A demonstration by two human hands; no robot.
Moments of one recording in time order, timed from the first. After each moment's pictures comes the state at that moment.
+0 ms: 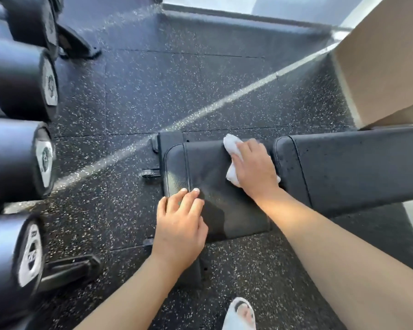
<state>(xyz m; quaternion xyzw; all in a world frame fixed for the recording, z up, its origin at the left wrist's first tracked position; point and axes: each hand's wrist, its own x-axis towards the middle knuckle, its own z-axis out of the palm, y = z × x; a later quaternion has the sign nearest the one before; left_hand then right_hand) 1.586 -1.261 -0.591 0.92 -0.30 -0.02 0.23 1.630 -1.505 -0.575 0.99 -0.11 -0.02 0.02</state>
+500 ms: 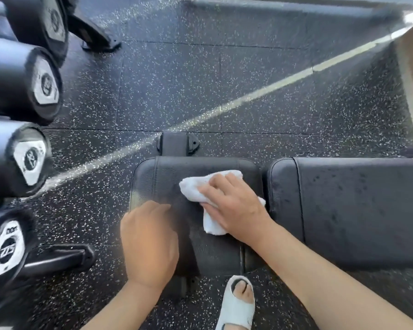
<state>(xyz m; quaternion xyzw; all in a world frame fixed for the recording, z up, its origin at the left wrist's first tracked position) 1.579 -1.327 -0.608 0.97 -0.08 0.05 0.22 1.621 -1.556 -0.585 0.96 0.20 0.07 -0.18</state>
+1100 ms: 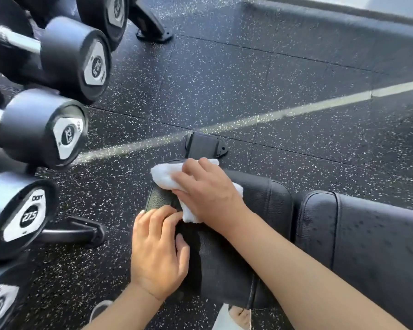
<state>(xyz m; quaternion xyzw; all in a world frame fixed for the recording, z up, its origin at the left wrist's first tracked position) 1.579 -1.331 -0.615 0.98 -0.08 0.04 0.20 1.705 -1.484 -0.592 0.92 0.29 0.08 -0.26</state>
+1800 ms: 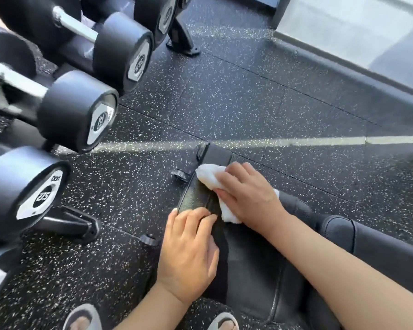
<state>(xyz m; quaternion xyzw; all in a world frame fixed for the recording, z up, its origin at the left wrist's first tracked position) 1.577 -1.327 -0.607 0.96 -0.06 0.04 0.26 1.716 -1.488 -0.586 0.92 0.35 0.05 -0.17</state>
